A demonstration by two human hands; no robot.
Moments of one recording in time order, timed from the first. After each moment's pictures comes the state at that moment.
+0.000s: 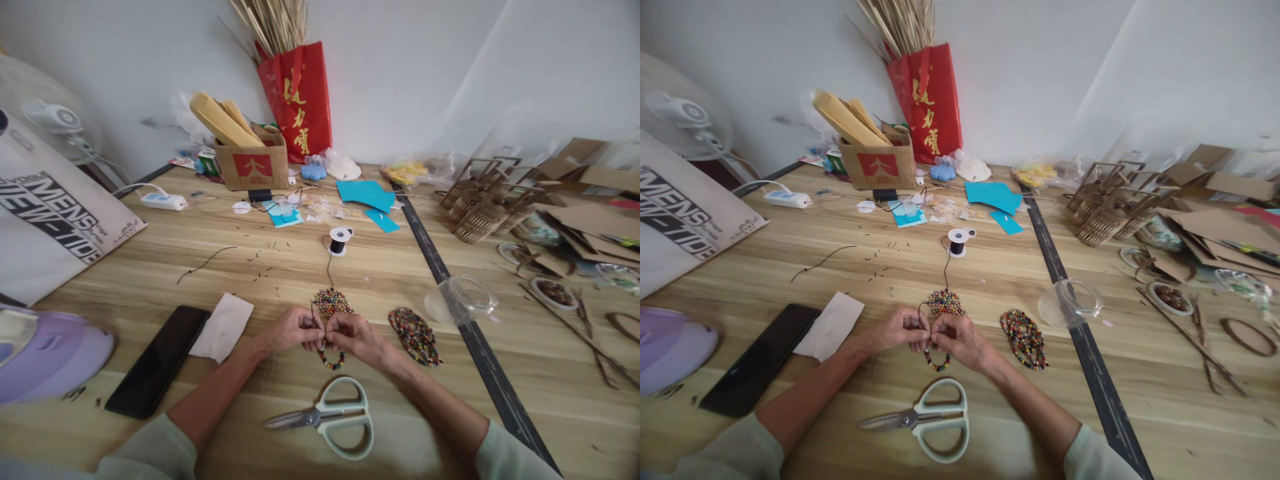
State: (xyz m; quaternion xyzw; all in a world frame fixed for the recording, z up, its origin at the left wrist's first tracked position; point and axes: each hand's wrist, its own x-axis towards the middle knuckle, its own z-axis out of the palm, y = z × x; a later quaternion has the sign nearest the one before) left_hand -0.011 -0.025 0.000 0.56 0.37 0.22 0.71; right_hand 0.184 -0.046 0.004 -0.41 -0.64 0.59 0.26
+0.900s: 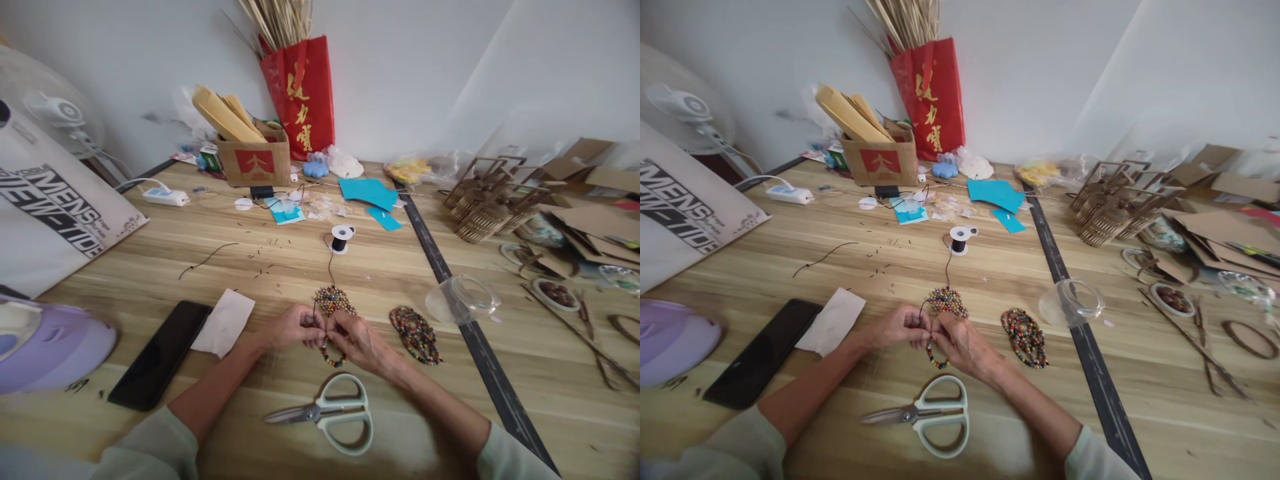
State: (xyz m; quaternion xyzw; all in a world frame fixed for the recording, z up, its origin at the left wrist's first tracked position) left_hand -0.012 -0.022 -0.005 0.58 0.34 0.20 0.71; right_hand 0.186 -0.052 0.010 -0.37 -0.81 0.38 0.26
